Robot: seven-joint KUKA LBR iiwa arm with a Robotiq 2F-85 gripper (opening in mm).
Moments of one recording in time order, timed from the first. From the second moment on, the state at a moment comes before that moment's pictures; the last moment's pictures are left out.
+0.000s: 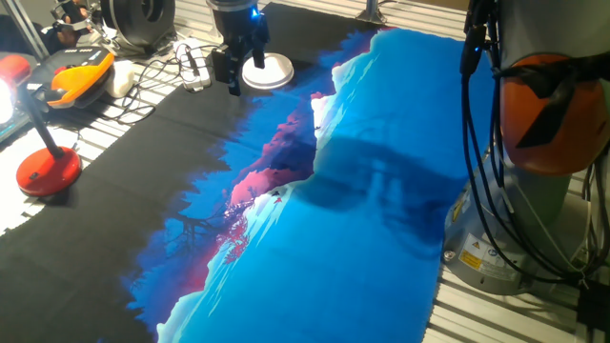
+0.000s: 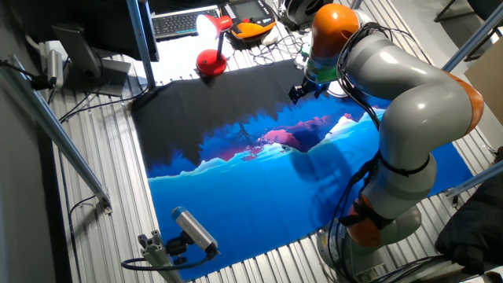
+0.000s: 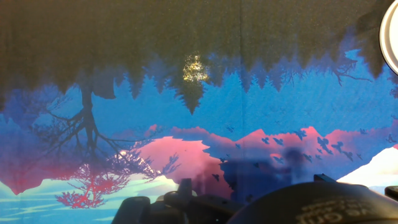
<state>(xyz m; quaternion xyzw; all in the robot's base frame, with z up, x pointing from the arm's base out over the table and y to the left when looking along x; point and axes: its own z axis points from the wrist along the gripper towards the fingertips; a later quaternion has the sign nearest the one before) 0.515 0.001 0.236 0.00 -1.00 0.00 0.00</state>
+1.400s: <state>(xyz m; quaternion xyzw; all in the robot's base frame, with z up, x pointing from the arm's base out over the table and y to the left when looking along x) 0.515 0.001 0.236 -0.05 -0.99 0.02 0.12</state>
